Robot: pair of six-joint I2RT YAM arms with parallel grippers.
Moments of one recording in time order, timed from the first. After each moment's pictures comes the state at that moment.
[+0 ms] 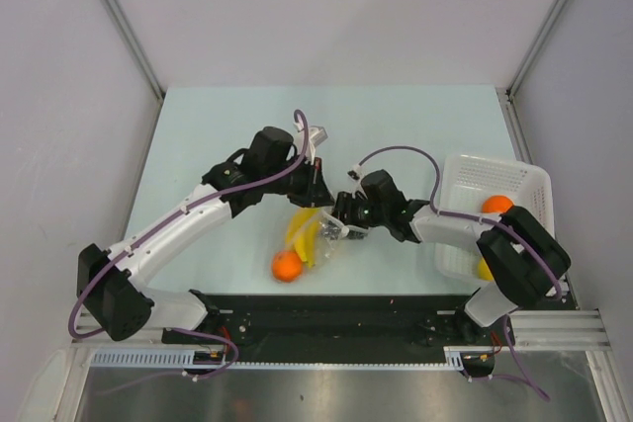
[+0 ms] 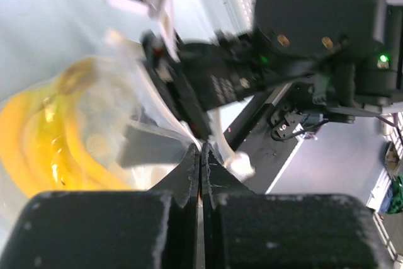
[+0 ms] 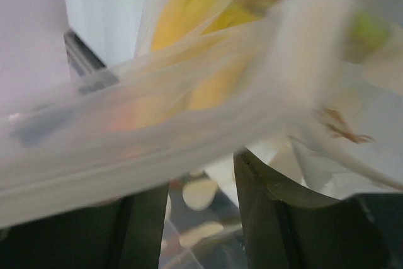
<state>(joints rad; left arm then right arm) -0.70 1.32 1.18 -0.52 0.41 -0.43 0.72 1.56 0.78 0.10 -0.42 0.86</state>
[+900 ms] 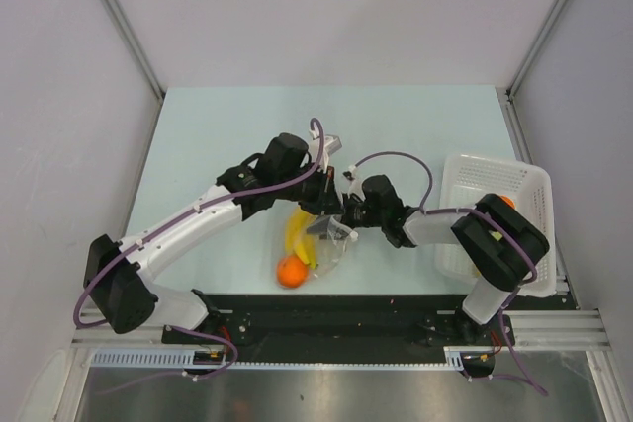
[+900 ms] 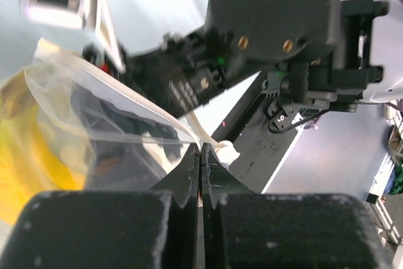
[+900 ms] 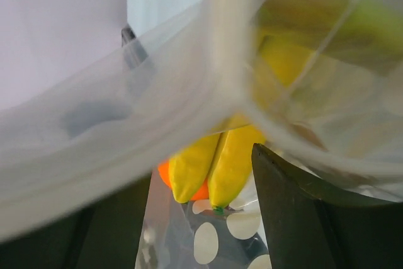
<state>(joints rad) -0.77 1.36 1.17 -0.48 0.41 -0.43 0.72 1.68 0.69 0.50 -0.57 0.99</state>
